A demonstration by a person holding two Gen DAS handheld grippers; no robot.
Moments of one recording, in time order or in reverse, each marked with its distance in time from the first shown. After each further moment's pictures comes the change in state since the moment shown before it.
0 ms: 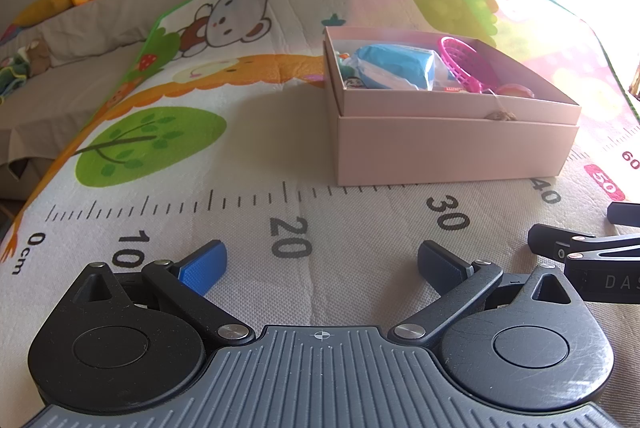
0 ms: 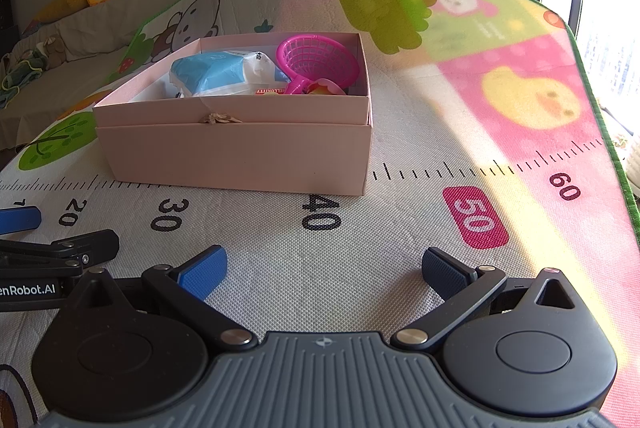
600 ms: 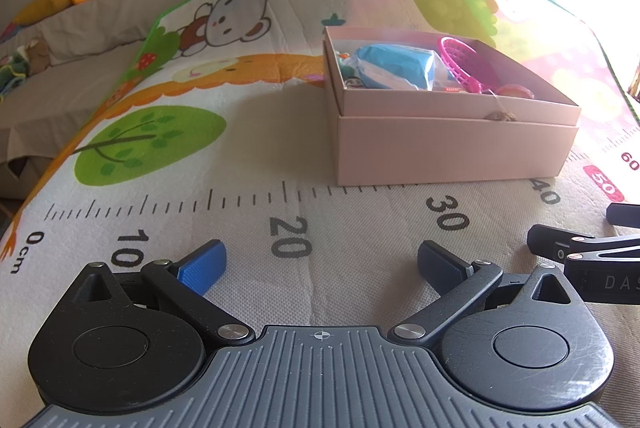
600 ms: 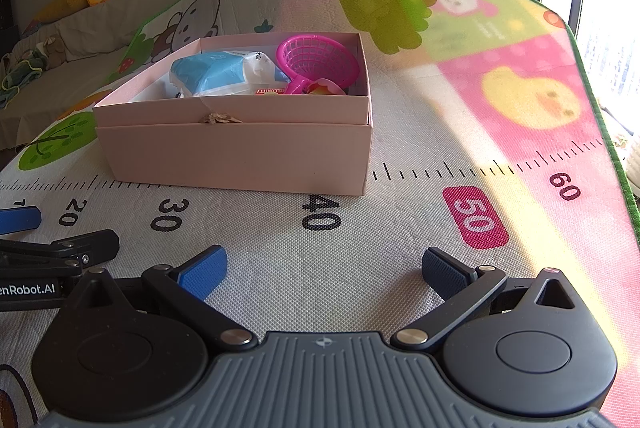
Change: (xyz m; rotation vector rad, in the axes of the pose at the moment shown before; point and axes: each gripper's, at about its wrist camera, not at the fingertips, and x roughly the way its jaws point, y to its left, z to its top) left arm 0.000 0.000 0.000 -0.002 0.001 -0.003; right arm 0.000 0.000 0.000 0.000 0.000 0.000
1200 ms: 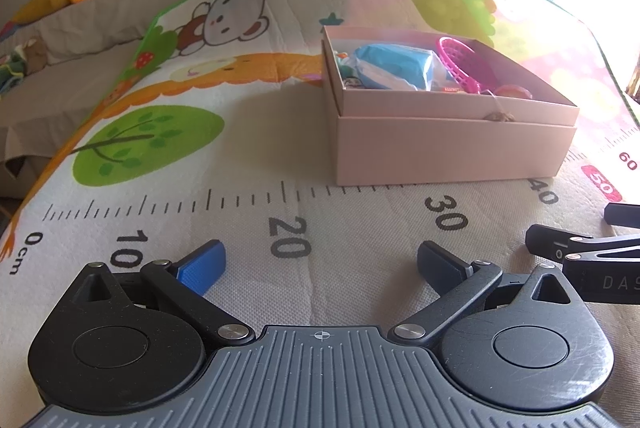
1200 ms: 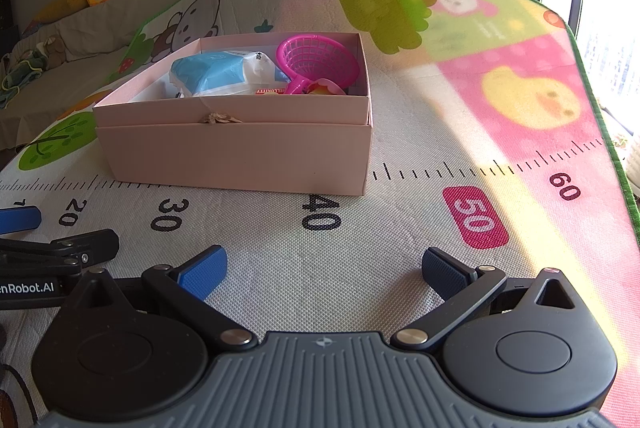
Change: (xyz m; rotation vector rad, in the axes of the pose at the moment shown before) left arm 0.000 0.003 0.001 0.007 0.006 -0.014; right arm 0.000 0.000 0.000 0.000 0.000 0.000
